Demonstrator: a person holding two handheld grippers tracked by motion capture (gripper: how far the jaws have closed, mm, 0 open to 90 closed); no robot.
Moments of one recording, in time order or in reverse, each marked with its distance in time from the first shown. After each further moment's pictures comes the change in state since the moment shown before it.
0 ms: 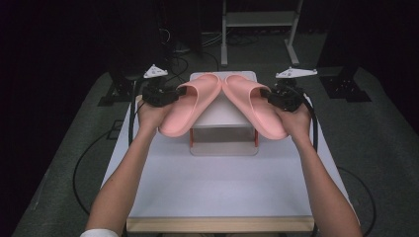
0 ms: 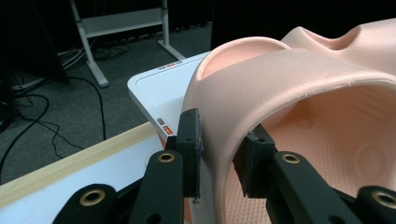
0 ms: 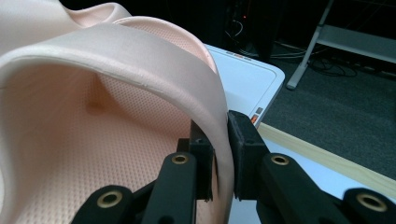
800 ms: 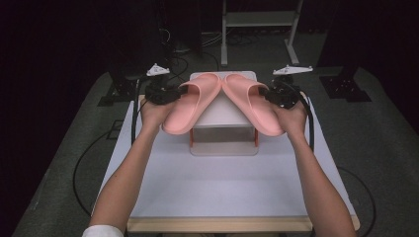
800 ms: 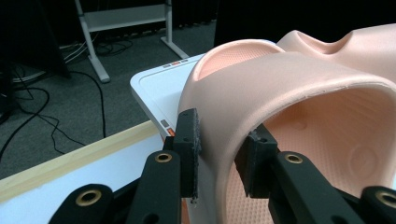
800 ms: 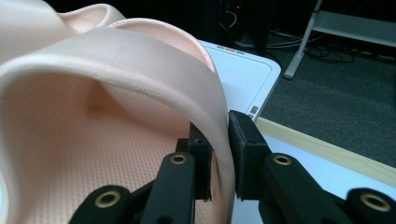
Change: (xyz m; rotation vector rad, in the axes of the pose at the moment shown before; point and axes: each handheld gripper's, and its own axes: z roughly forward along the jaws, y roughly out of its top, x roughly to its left) left arm 0.004 0.000 0.009 0.003 0.009 -0.032; right arm -0.005 0.003 0.015 0.028 -0.023 0.051
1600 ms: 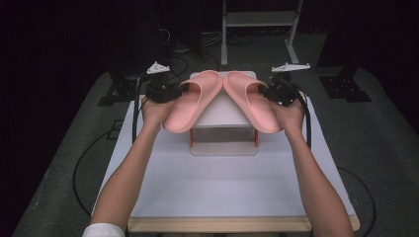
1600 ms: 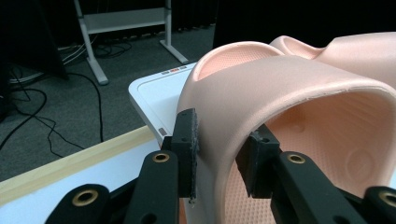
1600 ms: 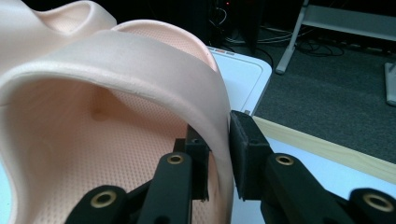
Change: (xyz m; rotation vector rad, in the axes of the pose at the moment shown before) left arm -0.001 0.005 0.003 -0.008 -0.005 -0.014; right arm 0.000 0.006 0.007 0.015 -0.037 0.037
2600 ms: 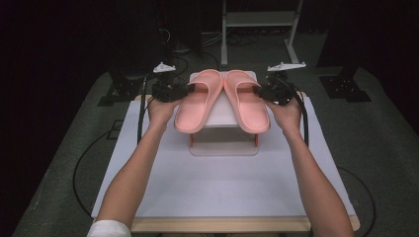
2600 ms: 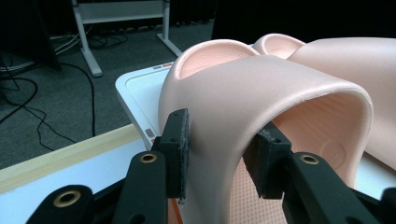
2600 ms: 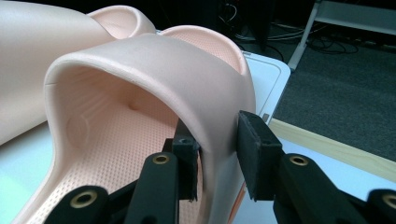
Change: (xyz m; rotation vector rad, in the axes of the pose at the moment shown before) left arm -0.004 -0.001 0.018 0.014 -0.017 -0.051; right arm 0.007 0.004 0.005 0.018 0.037 -0.008
